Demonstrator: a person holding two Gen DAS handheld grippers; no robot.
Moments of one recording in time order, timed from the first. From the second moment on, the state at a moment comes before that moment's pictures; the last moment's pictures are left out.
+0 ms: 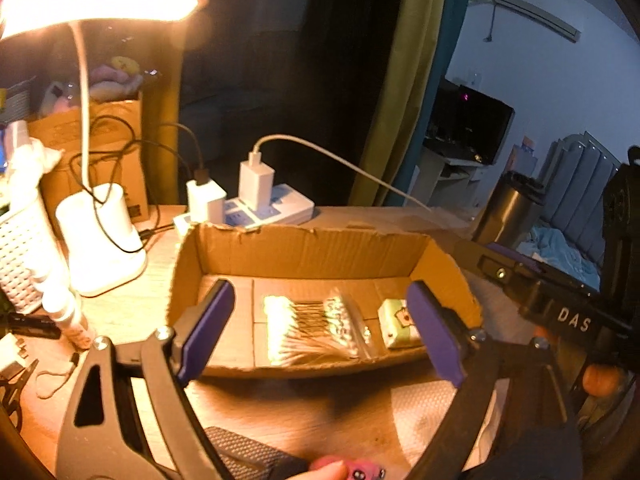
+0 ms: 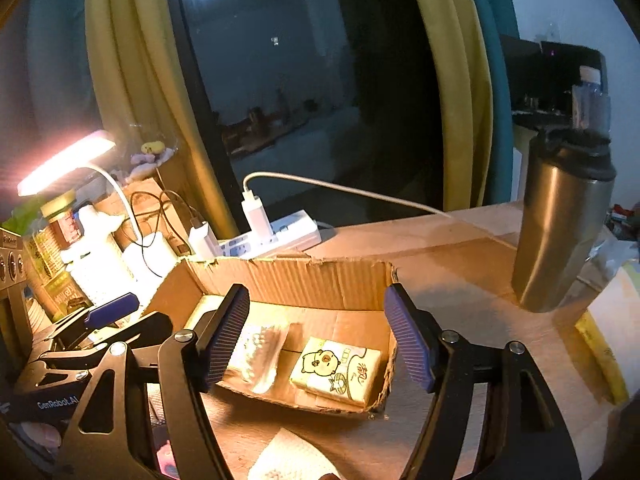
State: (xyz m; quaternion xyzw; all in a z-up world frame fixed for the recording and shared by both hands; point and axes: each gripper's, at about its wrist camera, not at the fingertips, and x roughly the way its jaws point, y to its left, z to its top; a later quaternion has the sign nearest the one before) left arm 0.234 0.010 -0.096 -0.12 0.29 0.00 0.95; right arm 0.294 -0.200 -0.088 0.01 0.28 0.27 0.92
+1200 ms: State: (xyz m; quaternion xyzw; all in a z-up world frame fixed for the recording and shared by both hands) left arm 0.127 0.011 -0.079 -0.10 0.27 -0.02 0.96; right arm 0.152 -0.209 -0.081 -0.06 0.27 0.24 0.93
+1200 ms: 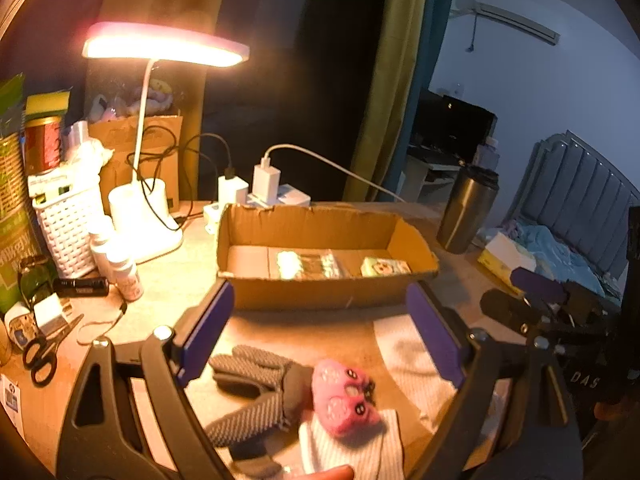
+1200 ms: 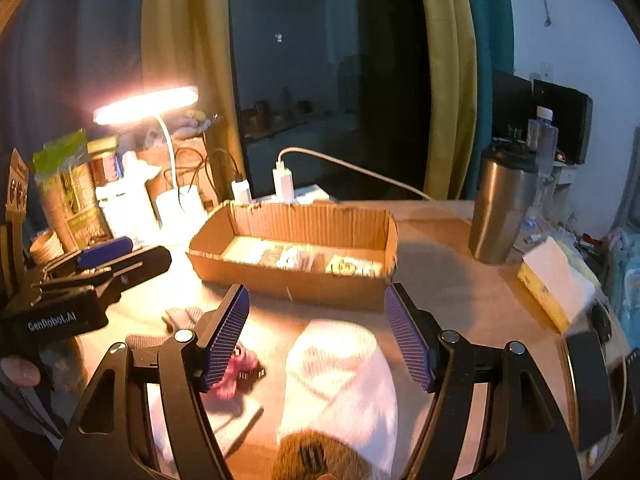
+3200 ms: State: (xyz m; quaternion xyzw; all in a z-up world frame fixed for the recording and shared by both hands) left arm 0.086 -0.014 -0.138 -0.08 0.35 -0.04 0.93; right arm 0.113 -0.234 -0.154 -0.05 0.34 0.26 0.90
